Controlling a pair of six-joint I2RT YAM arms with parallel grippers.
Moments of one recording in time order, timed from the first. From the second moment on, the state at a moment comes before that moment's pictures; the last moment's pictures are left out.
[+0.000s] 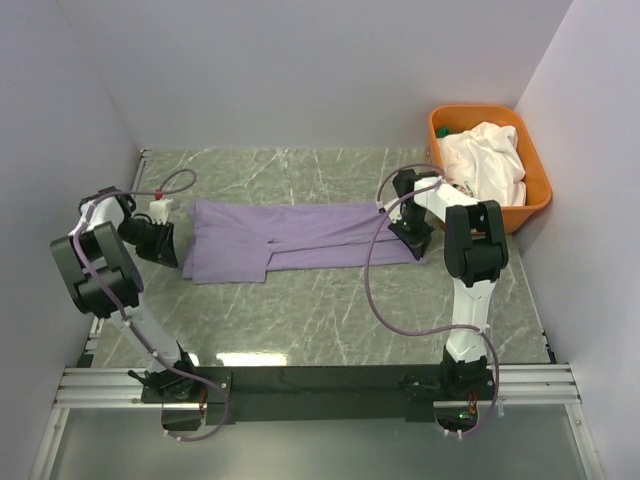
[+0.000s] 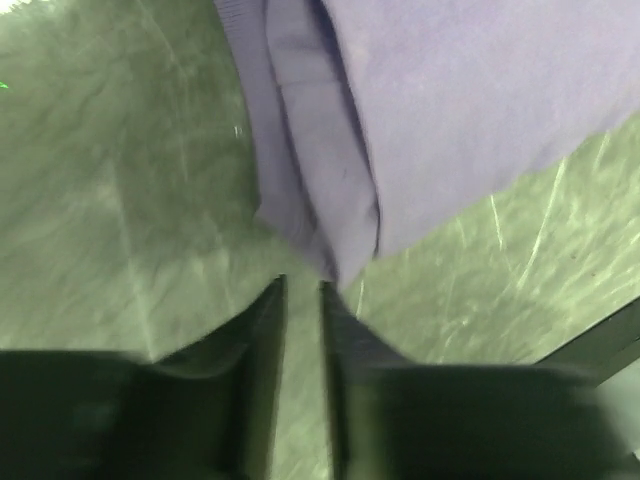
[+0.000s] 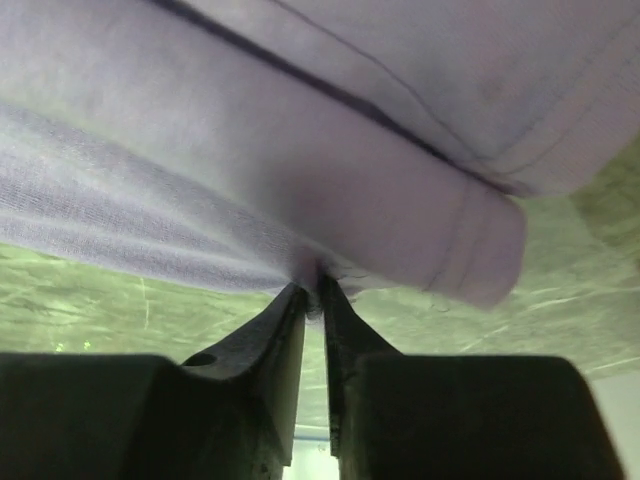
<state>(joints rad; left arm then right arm) 0.44 1.89 1.33 -1.02 0.49 0.70 0.18 2.10 1.54 -1.06 0.09 -0.44</state>
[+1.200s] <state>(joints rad) -0.19 1.74 1.08 -0.81 0.41 0.96 0.18 2.06 1.64 -1.16 0.00 -0.43</state>
